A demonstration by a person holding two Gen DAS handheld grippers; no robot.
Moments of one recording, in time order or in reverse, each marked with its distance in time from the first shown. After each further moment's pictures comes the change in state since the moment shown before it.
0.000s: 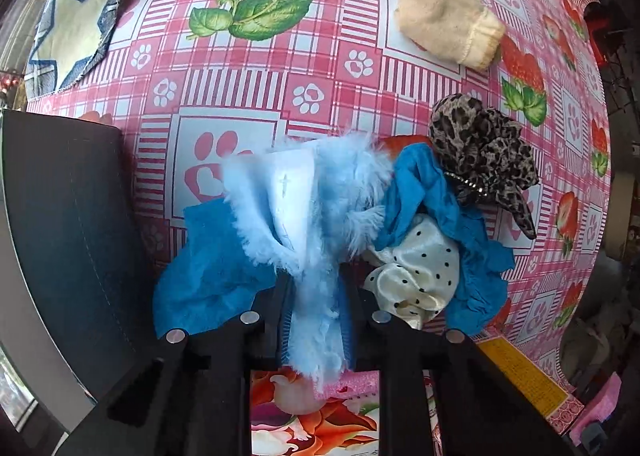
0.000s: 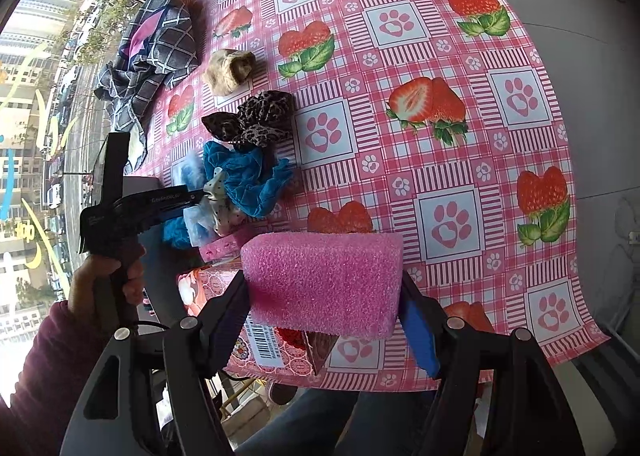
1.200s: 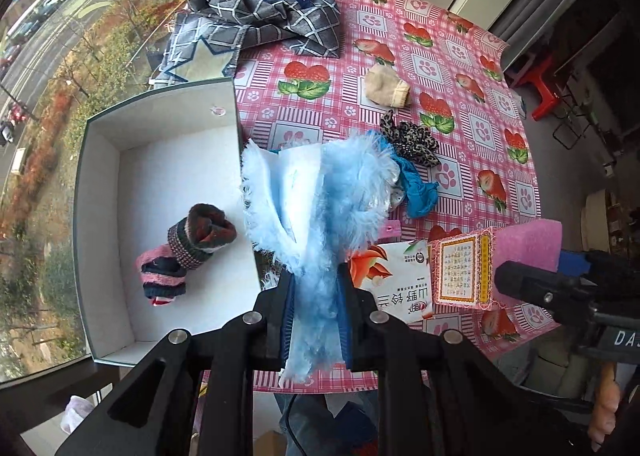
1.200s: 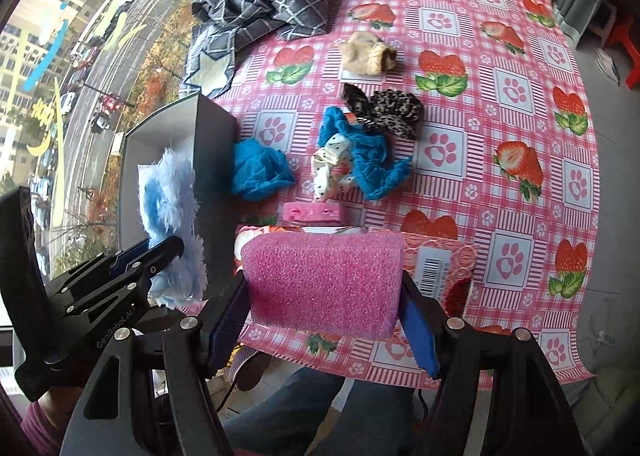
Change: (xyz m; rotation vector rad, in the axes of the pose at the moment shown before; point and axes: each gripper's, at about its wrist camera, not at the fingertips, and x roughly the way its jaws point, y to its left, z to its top) left arm -0.138 0.055 -0.185 0.007 -0.382 -0.056; right arm 0.005 0.138 -0.058 -0.383 -0.036 -0.055
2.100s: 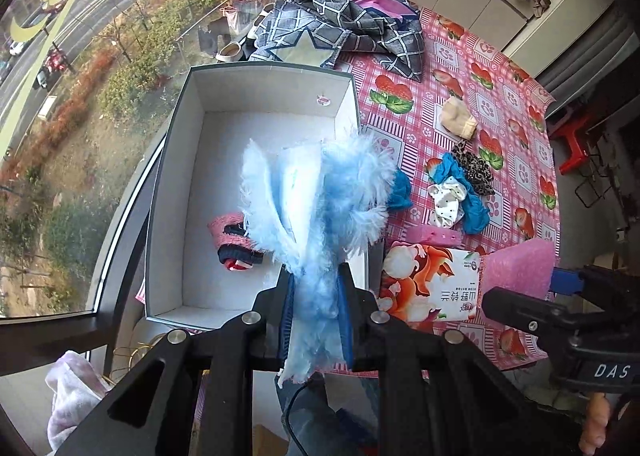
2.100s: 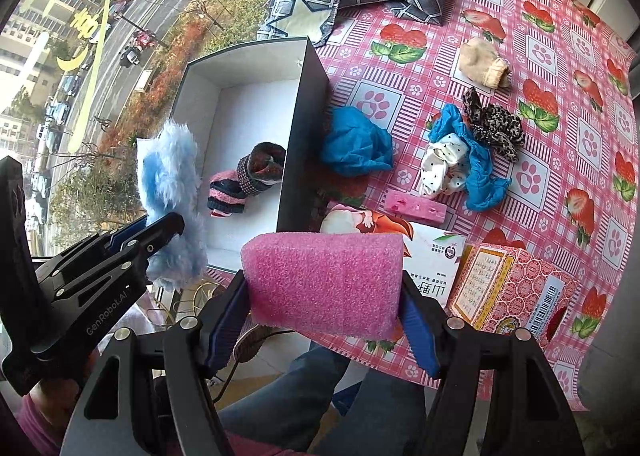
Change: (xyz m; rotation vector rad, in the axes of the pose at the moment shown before) left arm -0.027 0.087 -0.033 -0.203 -0.037 0.049; right arm 0.032 0.104 -0.003 -0.225 0.089 0.013
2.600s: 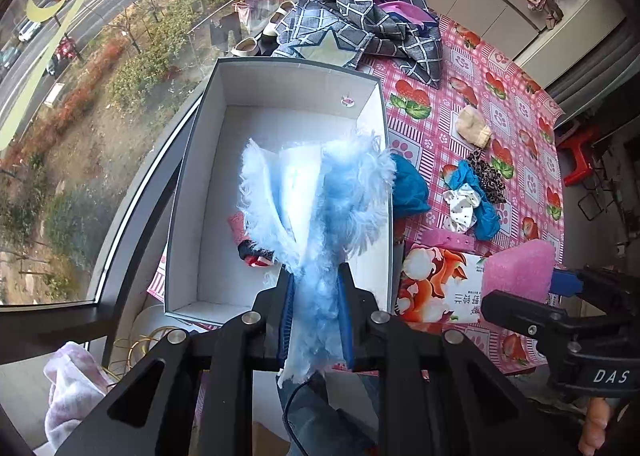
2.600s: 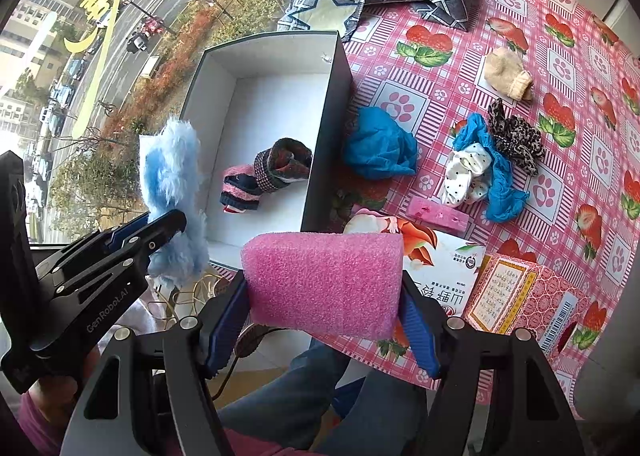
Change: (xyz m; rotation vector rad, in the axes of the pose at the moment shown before) left arm -0.002 0.023 0.000 -0.047 0.002 0.008; right arm 0.010 0.025 0.008 -0.052 0.022 -0.001
